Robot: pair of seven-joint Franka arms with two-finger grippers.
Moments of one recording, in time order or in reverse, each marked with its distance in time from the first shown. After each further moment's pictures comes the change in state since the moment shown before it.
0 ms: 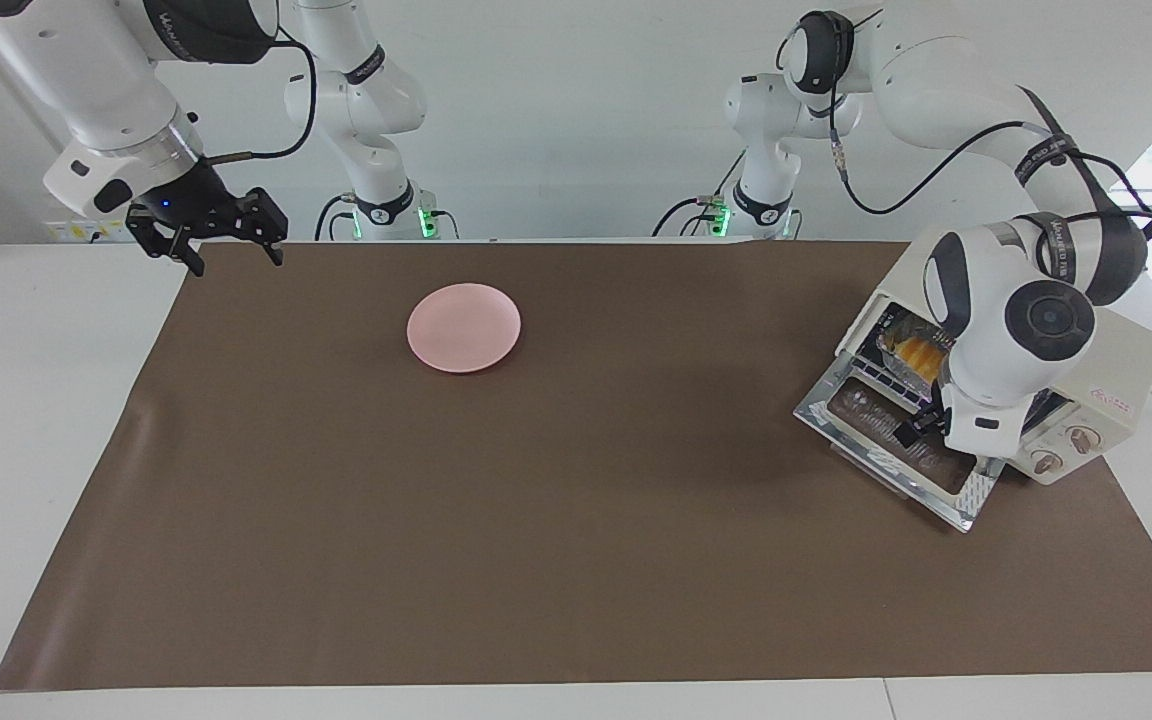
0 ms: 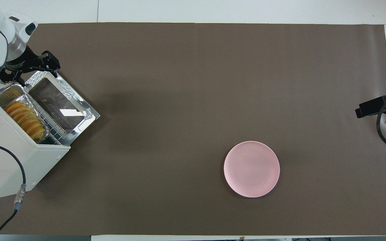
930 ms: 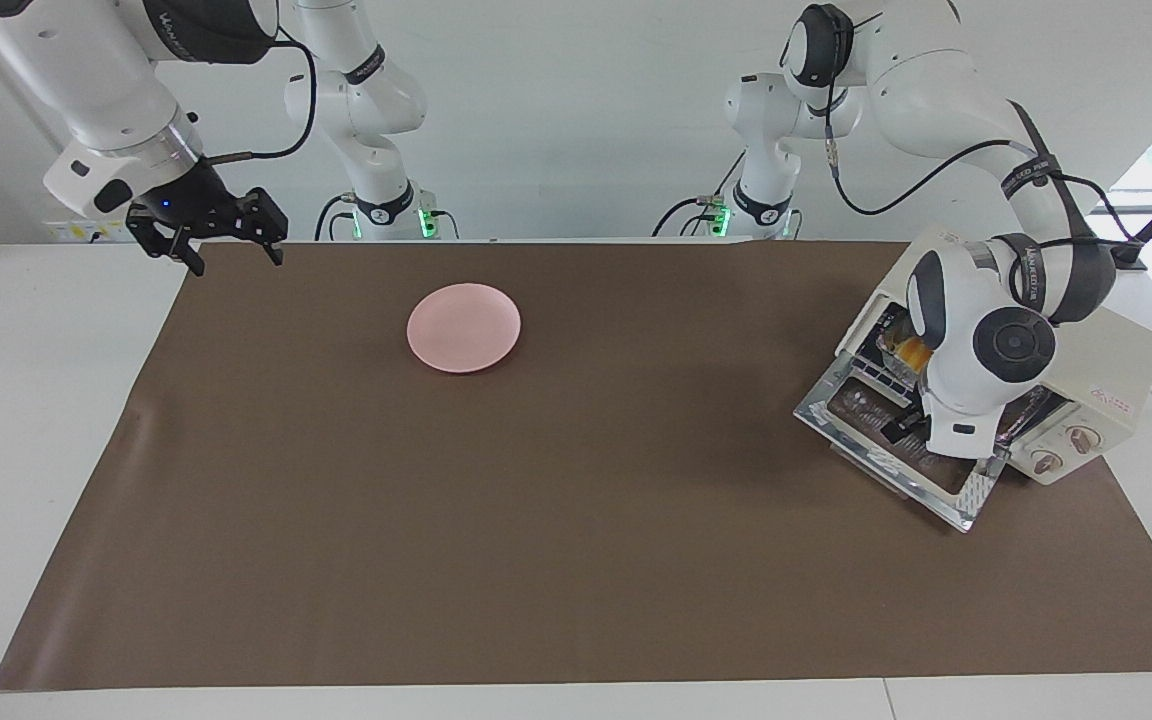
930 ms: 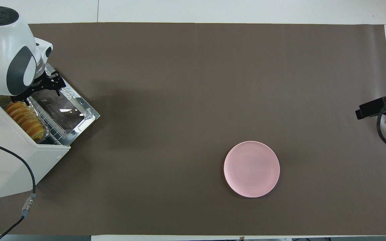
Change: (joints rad) left arm 0.001 -0.040 0.016 -0.150 0.019 0.040 -0.045; right arm 0.000 0.000 0.000 0.000 0.000 0.000 0.000
